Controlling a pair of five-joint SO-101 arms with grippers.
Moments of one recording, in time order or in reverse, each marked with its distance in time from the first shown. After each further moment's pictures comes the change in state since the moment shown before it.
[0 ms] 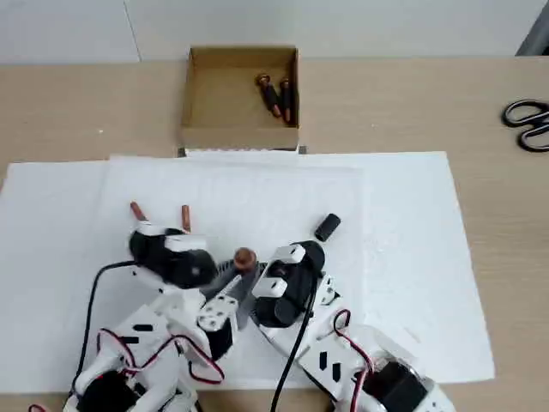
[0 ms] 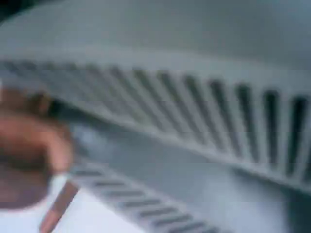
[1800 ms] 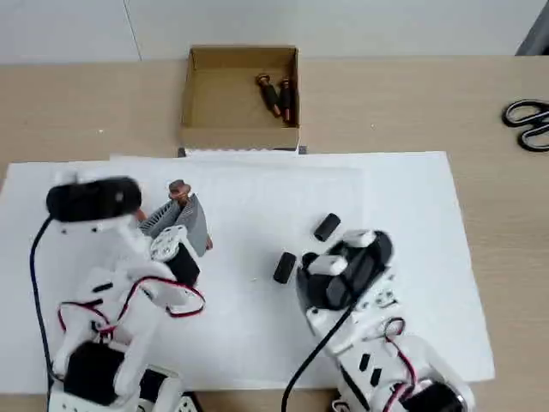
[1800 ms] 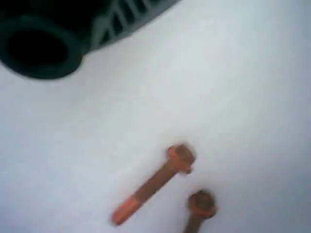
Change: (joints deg) left arm -24.7 20.5 -13.7 -11.1 7.0; right arm 14.6 -0.3 -14.5 20.6 0.1
